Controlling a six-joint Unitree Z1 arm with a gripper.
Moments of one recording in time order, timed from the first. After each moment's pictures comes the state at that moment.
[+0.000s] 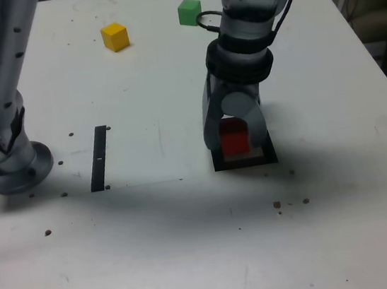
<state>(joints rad) -0.05 2.12 -1.54 1.20 0.00 0.05</state>
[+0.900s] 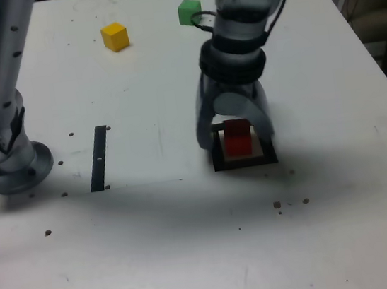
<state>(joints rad) -0.05 2.07 -1.49 1.20 0.01 0.05</state>
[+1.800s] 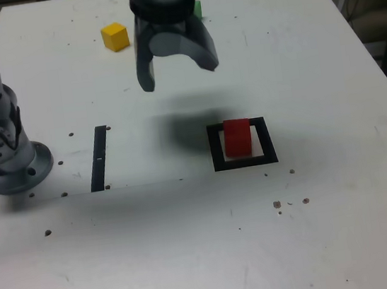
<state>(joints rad) 0.16 1.81 -1.34 1.27 0.15 0.11</state>
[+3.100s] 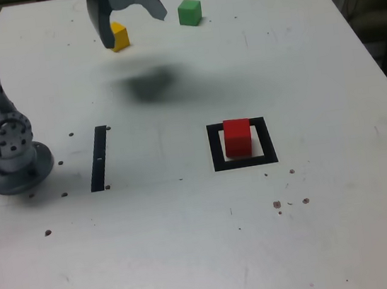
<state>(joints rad) 0.74 1.81 -1.40 1.29 0.16 0.40</state>
